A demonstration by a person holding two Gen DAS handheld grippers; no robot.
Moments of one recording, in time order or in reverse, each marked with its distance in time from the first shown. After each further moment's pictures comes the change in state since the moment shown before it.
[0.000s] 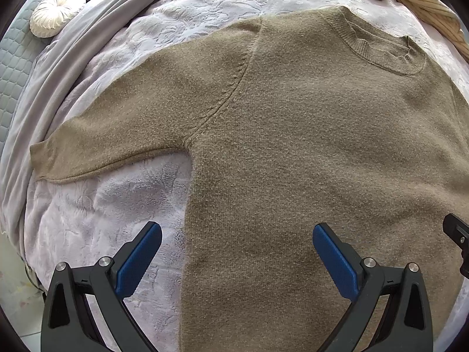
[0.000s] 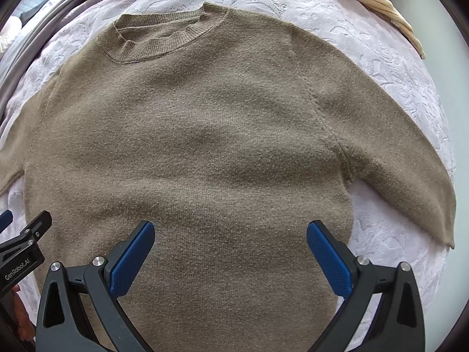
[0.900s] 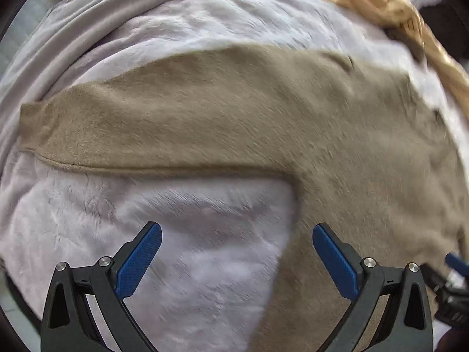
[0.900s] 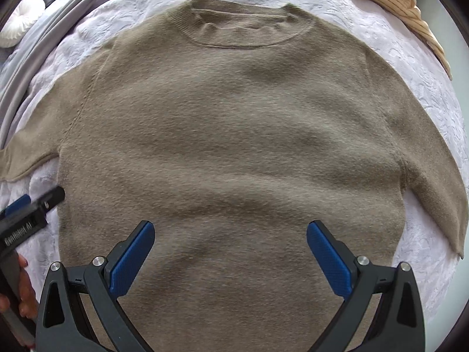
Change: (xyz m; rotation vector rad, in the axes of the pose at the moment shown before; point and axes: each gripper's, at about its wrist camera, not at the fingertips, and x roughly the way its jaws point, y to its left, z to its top) left arm 0.029 0.137 0.008 -0.233 -0.089 -0.217; right arm -0.007 0.145 0.001 -0.093 0.024 0.069
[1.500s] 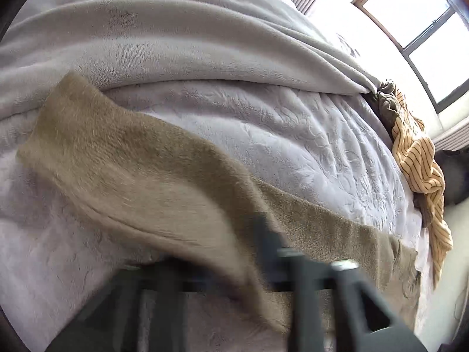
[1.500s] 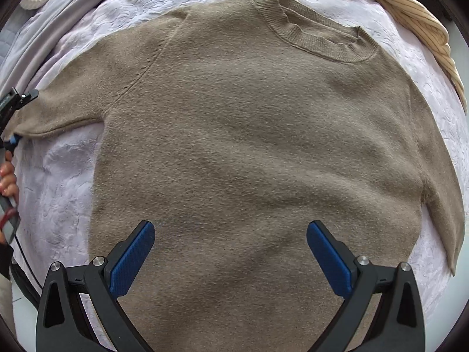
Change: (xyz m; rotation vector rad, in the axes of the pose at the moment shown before) left arm 0.009 0.215 0.054 -0.450 -0.188 -0.168; right arm 0.012 0.150 0.004 -0.125 0.034 -0.006
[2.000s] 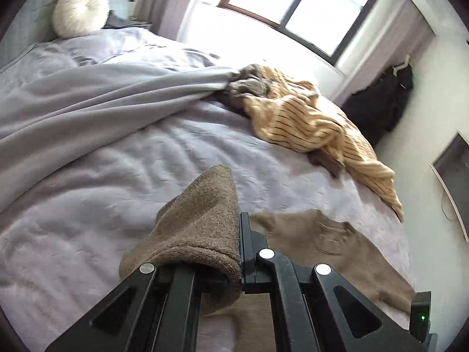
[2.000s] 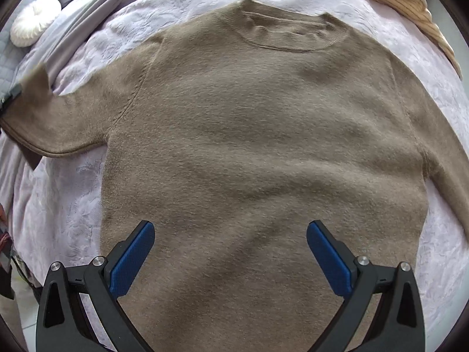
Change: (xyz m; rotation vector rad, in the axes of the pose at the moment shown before) left arm -0.056 -0.218 -0.047 0.471 -0.068 -0.294; right arm -0.011 0.009 -0.018 0.139 -0.057 0.101
